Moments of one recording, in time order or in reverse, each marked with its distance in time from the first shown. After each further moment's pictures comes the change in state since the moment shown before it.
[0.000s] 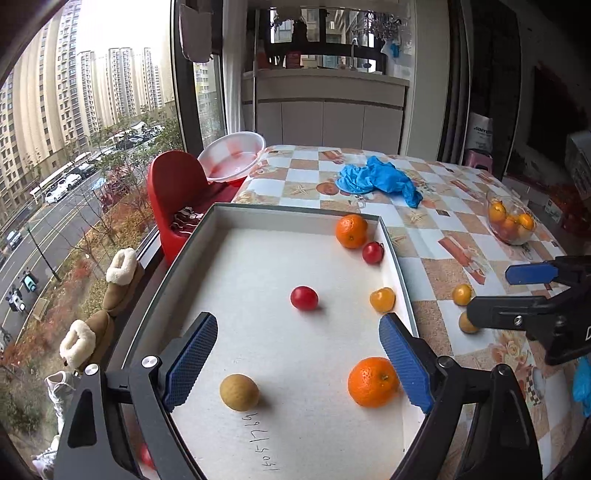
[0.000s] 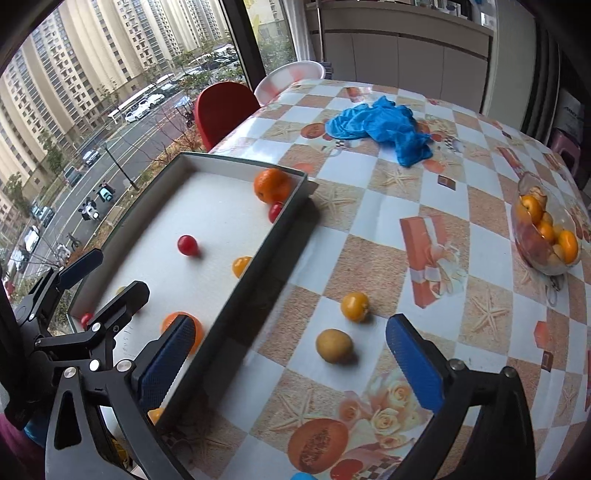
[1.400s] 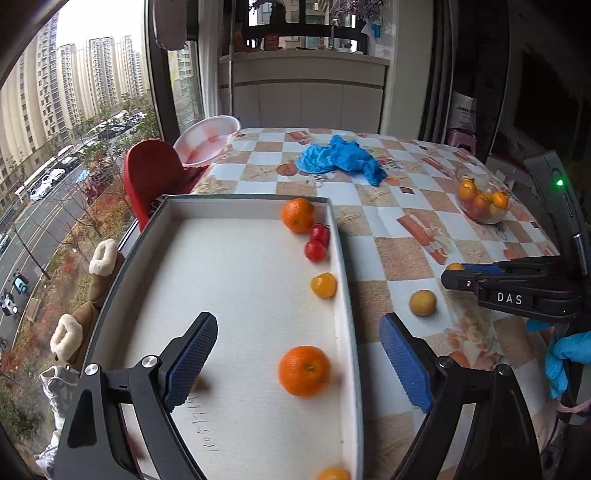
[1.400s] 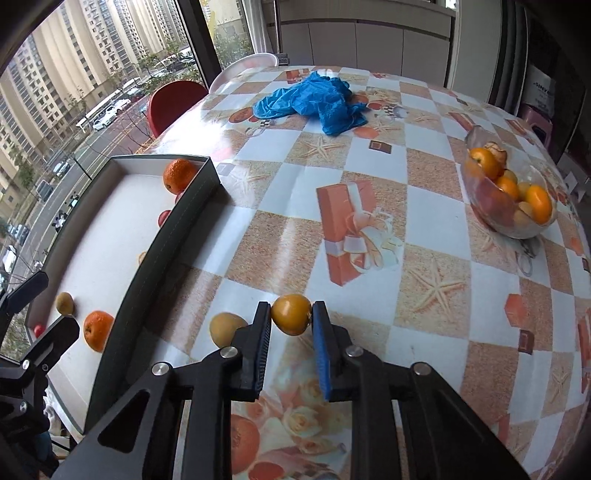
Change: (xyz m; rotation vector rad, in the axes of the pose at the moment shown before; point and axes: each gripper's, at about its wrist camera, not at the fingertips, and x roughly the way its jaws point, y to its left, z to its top) left arm -0.011 -0.053 0.002 0.038 0.080 -0.079; right arm 0.010 -0.058 -0.020 0.071 0.011 -0.103
